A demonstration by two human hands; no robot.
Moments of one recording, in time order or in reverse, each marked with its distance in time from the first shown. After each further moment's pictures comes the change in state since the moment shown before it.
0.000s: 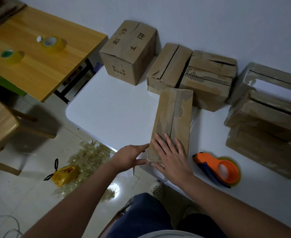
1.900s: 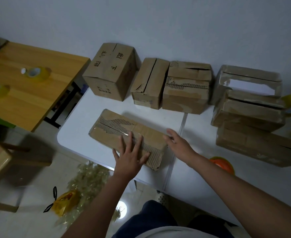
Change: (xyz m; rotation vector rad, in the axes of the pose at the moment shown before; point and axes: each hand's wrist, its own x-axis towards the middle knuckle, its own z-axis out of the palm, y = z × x) left_hand 0.030 0.026 0.002 0.181 0.223 -0.289; right_hand 0.033 0.056 -0.061 1.148 -0.026 0.539
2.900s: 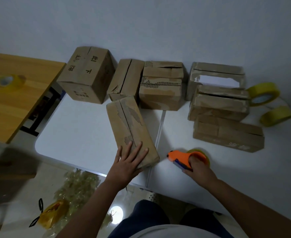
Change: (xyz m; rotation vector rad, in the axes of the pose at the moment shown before) left_hand -0.013 0.033 0.023 0.393 0.020 0.527; right_hand -0.070 0.160 -0.062 -0.594 0.044 0.125
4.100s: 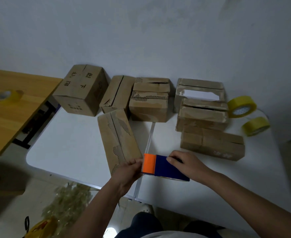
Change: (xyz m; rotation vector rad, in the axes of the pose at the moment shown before) left_hand 0.027 0.073 -0.078 -1.847 -0.112 -0.698; right_hand -0.048 -0.047 -0.099 0.307 0.041 -0.285
